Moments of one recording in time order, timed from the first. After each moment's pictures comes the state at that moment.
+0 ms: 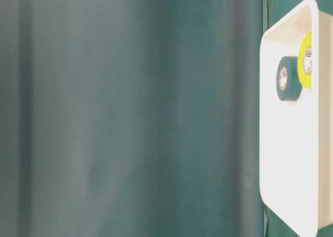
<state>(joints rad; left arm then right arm) -0.02 -1.37 1.52 -0.02 0.04 -0.01 0.25 -0.38 1.17 -0.31 -0.11 0.29</state>
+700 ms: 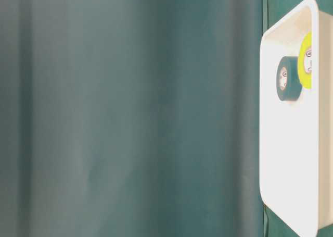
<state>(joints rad) -0.02 -1.37 1.52 -0.03 0.04 -0.01 0.24 -0.20 1.12 -0.31 -0.11 0.29</state>
